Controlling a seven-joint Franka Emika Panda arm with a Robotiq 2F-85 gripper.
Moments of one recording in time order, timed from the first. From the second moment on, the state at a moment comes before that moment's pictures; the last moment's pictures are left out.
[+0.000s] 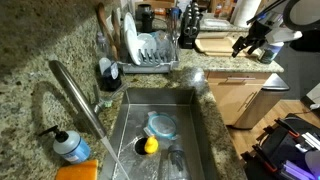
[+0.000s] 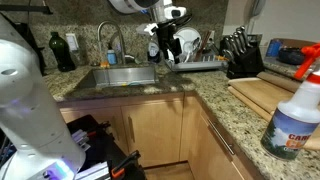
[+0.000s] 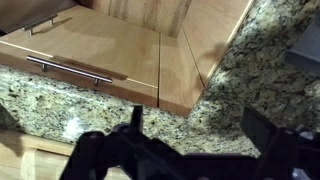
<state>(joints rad) -0.11 -0.28 0.05 -2.50 -0.11 2.47 0.30</state>
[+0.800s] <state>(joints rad) 0.02 -0.45 -0.03 -2.55 0.15 2.29 0.17</state>
